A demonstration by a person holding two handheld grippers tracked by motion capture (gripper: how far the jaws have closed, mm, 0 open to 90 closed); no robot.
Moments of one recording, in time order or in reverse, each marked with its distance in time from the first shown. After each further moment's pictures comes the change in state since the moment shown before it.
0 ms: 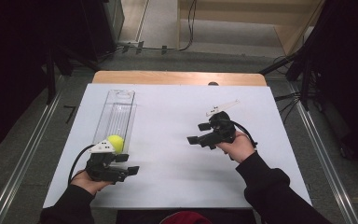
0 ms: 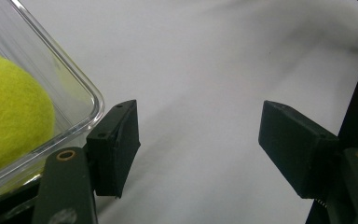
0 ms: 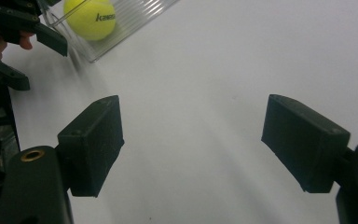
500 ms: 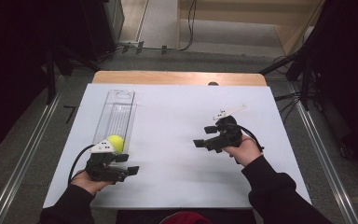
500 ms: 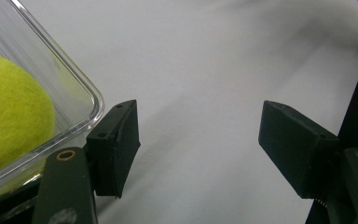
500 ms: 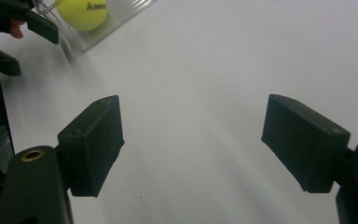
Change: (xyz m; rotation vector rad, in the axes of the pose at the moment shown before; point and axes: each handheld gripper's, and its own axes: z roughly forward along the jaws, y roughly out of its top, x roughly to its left) left arm 0.000 0.000 0.000 -0.001 0.002 0.002; right arm -0.005 -0.019 -0.010 -0.009 -0.028 0.014
